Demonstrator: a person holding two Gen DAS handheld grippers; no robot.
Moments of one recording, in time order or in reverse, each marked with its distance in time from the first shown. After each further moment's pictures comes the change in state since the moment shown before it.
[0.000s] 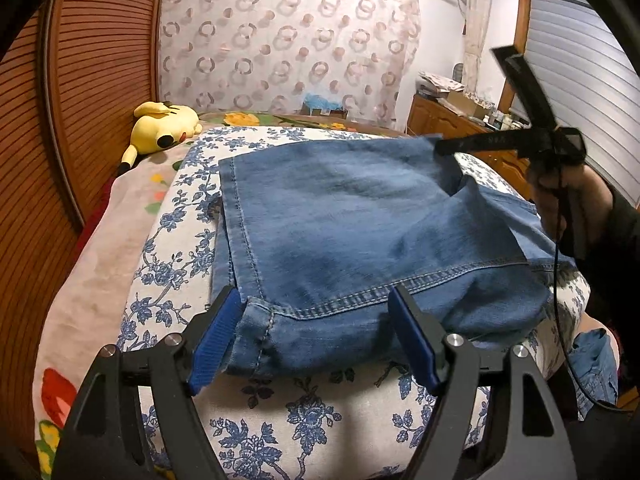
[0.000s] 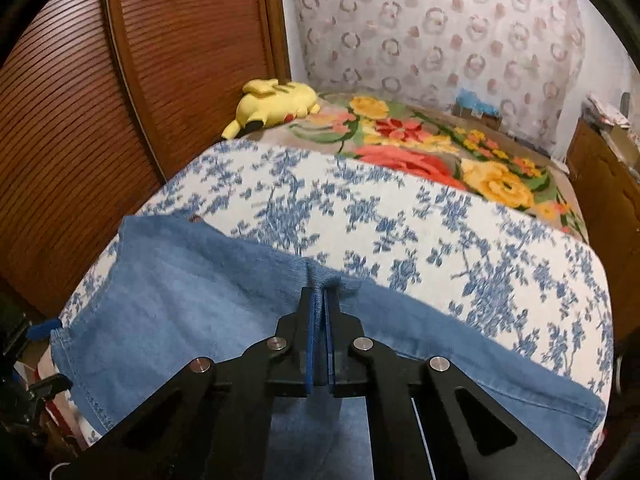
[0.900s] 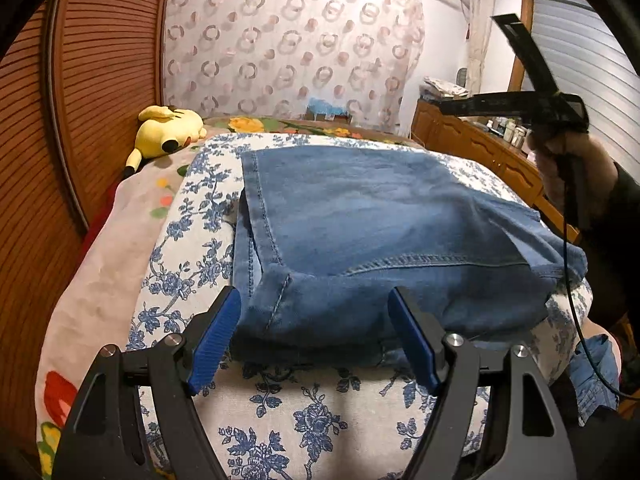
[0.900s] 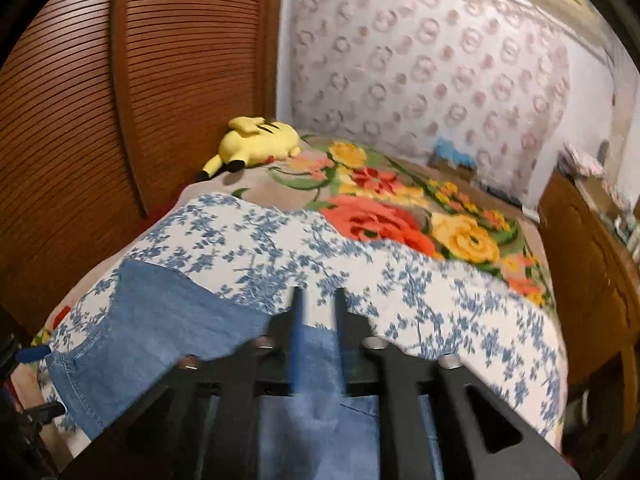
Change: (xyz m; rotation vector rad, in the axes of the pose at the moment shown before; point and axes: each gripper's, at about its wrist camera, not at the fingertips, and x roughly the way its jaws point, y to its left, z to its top) left arm 0.002 0.002 0.004 -0.005 -0.009 0.018; right arm -0.023 -0.007 0.007 -0.053 -0.086 -0.097
